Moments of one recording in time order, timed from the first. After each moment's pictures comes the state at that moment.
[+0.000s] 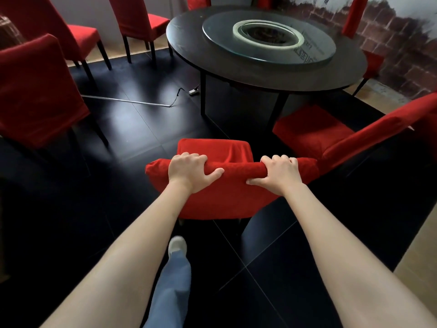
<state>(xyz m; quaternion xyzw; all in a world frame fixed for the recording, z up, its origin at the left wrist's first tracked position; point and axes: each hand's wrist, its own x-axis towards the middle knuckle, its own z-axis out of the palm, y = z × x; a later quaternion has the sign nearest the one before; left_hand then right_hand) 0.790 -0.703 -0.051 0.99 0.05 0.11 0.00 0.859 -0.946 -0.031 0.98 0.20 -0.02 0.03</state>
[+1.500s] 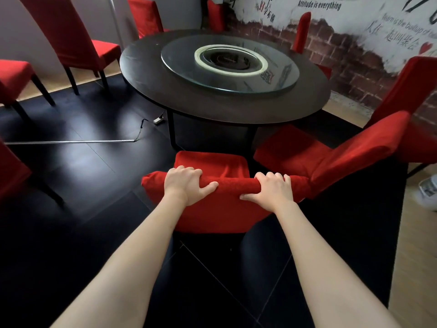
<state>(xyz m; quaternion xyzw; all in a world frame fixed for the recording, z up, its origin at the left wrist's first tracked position) 1.040 -0.607 -0.050 0.99 -0.06 0.10 0.01 1.039 -0.856 -0.029 1.00 0.05 -0.04 0.00</state>
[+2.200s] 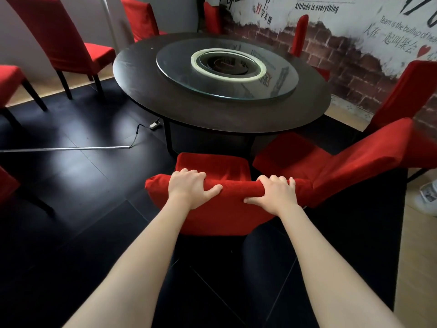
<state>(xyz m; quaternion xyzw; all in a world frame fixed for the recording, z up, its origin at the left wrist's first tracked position) 1.102 -0.613 -0.049 0.99 -0.07 0.09 0.01 1.099 -0.861 -0.030 1.00 0.04 -0.05 -0.01</state>
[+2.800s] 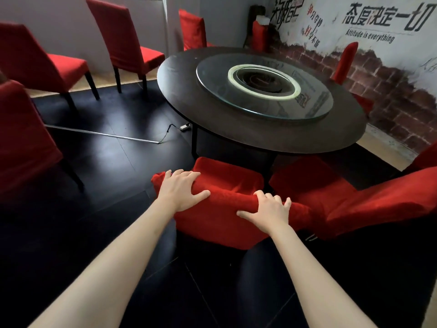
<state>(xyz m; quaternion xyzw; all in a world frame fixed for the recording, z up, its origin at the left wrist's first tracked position) 1.067 -0.602 -0.028 0.99 0.03 0.04 0.09 1.097 -0.861 -0.025 0.99 0.10 -0.08 -0.03</state>
